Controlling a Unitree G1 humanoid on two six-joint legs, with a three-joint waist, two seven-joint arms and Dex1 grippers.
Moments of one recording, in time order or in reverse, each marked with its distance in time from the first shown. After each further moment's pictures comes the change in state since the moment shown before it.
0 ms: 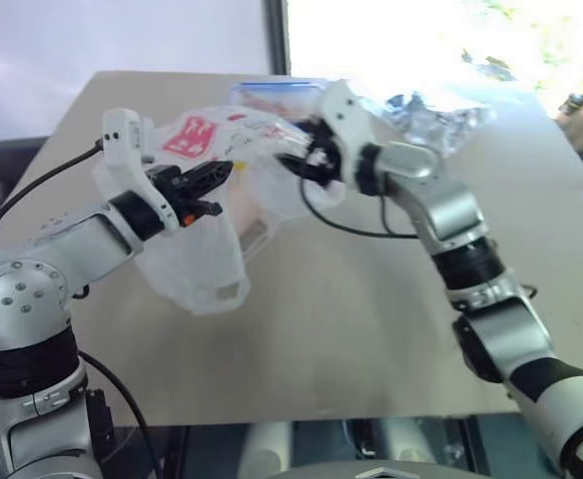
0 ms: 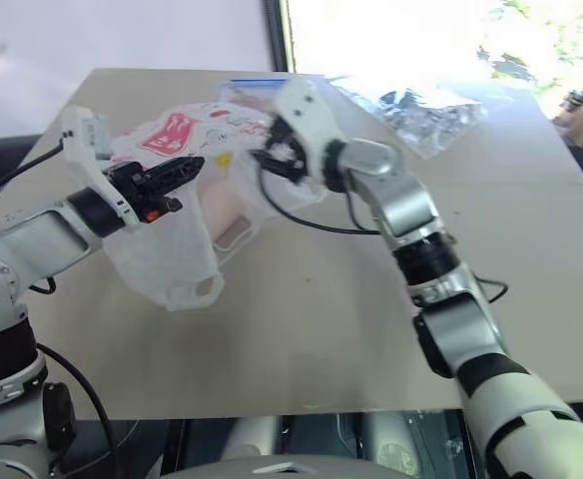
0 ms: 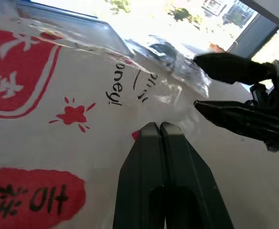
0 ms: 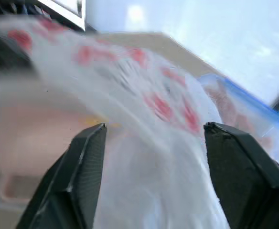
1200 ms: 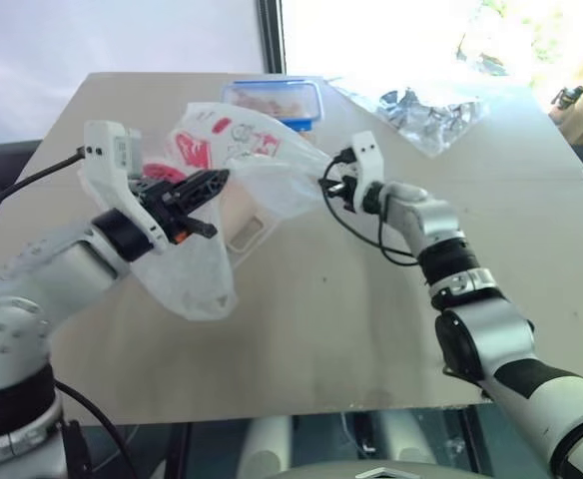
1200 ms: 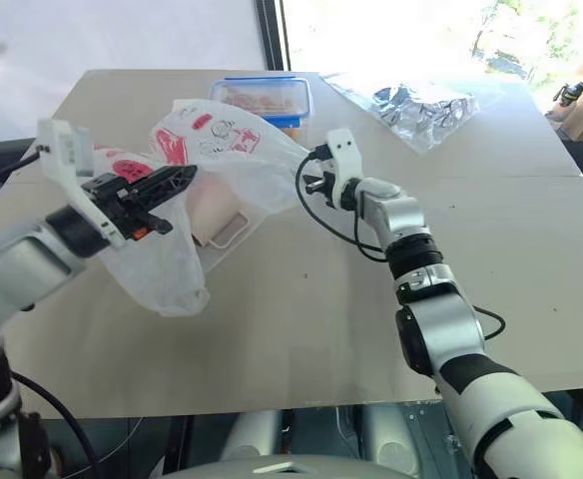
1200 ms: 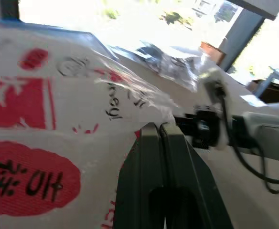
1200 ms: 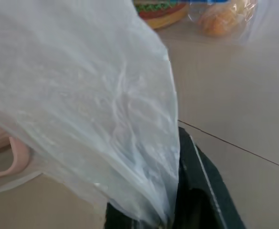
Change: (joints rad) left arm 0.223 -0.017 0.045 -0.187 -0.062 -0.137 -0.084; right arm -0.107 0.148 -0.234 0.470 0.075 -0.006 -0.092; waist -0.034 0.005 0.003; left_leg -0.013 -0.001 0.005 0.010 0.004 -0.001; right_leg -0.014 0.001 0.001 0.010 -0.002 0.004
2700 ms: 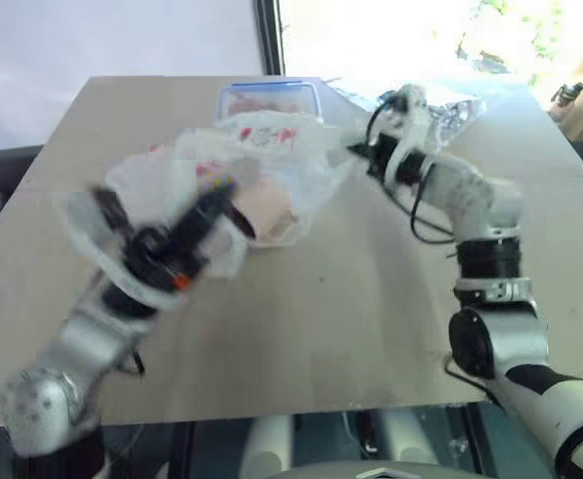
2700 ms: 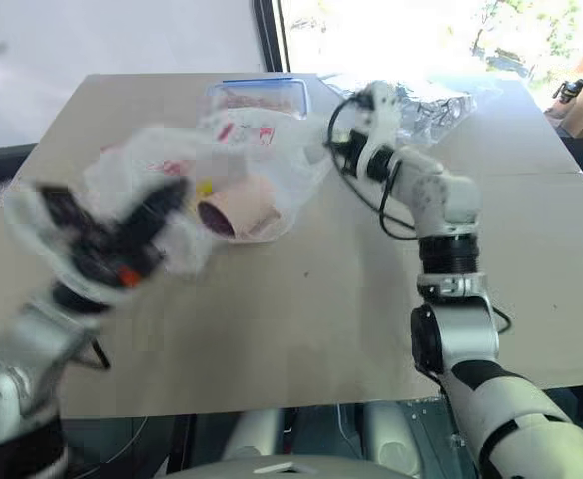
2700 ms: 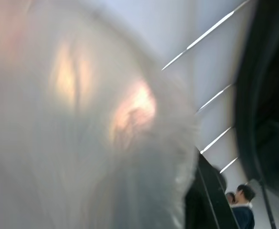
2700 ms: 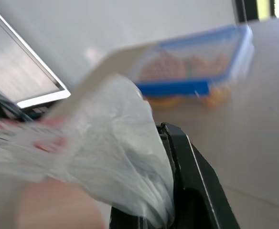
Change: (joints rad) left arm -0.037 -0.228 0.072 0.036 -0.566 -0.250 -0.067; right arm -0.052 -0.034 -0.294 -0.436 0.333 0.403 -0.107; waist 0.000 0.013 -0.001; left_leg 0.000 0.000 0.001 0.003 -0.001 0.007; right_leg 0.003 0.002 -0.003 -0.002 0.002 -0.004
